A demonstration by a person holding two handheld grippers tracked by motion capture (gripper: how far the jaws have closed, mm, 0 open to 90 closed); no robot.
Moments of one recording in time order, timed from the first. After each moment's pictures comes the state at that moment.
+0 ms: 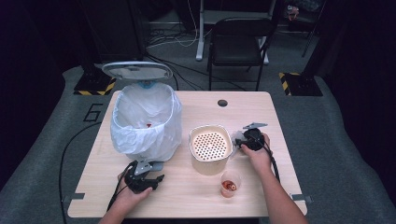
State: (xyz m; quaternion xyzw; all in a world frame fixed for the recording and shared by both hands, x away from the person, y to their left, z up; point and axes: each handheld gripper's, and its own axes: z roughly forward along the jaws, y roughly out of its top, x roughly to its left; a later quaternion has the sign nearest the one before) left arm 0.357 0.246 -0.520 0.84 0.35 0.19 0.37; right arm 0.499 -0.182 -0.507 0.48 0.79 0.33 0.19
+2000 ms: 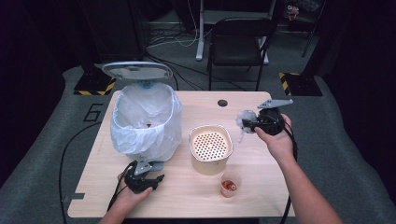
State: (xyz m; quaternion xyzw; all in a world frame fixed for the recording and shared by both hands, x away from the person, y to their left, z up) left arm 0.357 0.247 -0.520 0.84 0.35 0.19 0.37; right arm 0.453 -0.190 -0.346 0.40 0.80 0.40 0.19
